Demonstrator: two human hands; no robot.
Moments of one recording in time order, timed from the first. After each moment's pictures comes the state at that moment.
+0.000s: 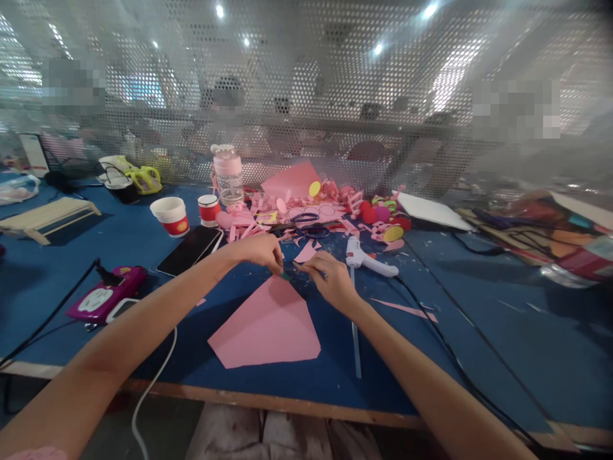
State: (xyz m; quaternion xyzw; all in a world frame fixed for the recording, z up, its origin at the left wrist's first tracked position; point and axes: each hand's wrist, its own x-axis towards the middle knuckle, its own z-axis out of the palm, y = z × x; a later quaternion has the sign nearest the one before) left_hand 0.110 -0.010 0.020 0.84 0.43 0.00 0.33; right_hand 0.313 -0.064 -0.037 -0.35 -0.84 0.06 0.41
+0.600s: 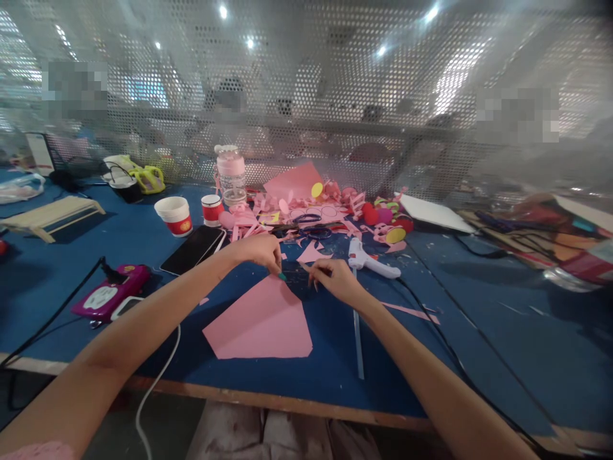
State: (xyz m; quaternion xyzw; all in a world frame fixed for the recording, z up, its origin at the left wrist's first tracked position) left_hand 0.106 -0.003 0.017 0.85 0.44 -0.03 0.30; right_hand 0.323 -0.054 -0.038 -0.44 -0.78 0.30 0.32
